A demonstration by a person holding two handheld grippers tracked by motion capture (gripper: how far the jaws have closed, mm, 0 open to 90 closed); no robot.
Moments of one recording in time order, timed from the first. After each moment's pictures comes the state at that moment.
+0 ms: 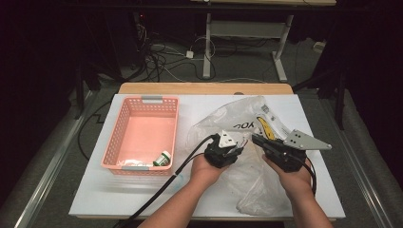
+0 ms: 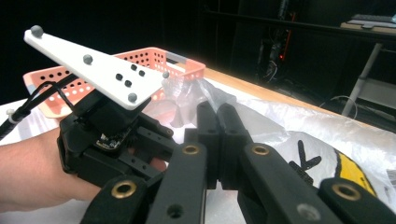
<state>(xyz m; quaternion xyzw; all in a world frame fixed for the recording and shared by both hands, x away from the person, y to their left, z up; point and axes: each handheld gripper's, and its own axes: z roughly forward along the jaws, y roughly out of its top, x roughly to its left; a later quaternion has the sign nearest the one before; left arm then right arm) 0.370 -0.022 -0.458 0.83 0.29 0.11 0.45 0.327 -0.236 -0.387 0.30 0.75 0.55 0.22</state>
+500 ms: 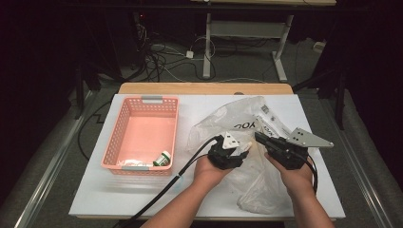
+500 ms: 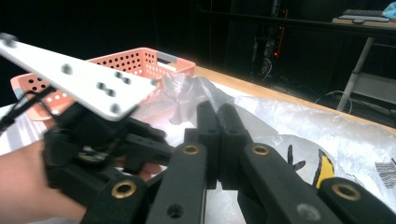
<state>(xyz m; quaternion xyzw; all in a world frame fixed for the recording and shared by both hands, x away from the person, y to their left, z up) 0.361 -0.027 -0.457 0.83 0.29 0.09 0.46 0.334 -0.244 -0.390 0.31 0.74 0.55 0.22</state>
